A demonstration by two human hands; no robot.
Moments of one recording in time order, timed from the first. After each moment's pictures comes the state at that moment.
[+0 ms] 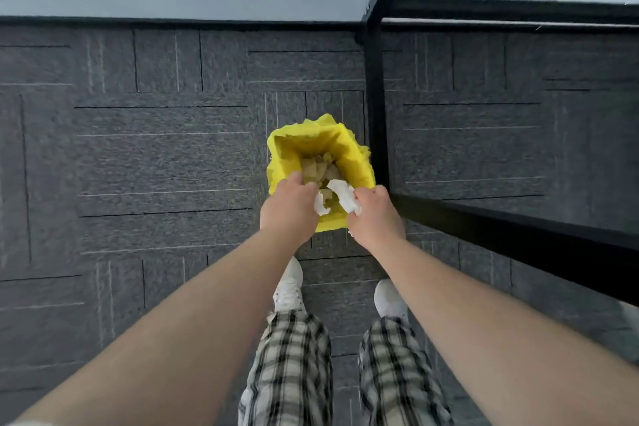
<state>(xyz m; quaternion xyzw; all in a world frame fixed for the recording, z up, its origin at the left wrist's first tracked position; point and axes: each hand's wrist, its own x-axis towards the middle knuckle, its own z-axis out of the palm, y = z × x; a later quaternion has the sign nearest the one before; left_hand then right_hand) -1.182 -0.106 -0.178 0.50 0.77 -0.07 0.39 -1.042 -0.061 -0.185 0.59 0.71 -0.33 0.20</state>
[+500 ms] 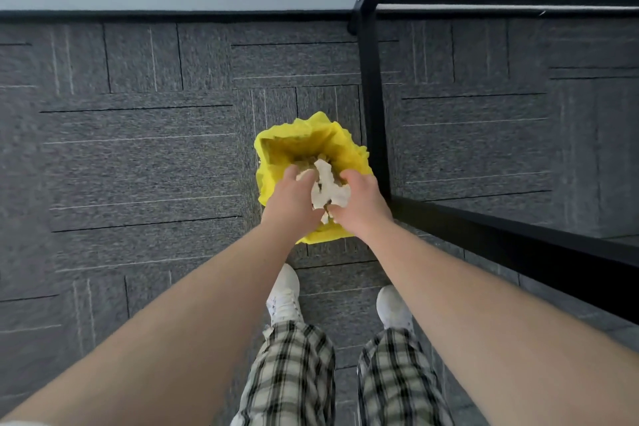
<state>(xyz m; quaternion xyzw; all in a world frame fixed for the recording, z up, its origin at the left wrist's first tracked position) -1.180 -0.081 -0.243 0.47 0.76 0.00 0.45 -1.059 -0.032 -0.244 0.62 0.65 -0.40 0.20</state>
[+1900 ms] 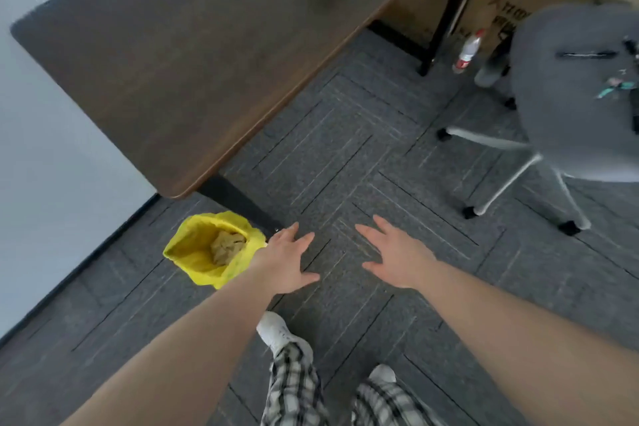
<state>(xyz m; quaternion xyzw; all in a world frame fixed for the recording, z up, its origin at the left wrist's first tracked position) -0.873 -0.200 0.058 0.79 0.46 -0.30 0.27 -0.661 -0.275 0.049 0.68 0.61 -0.38 0.10</state>
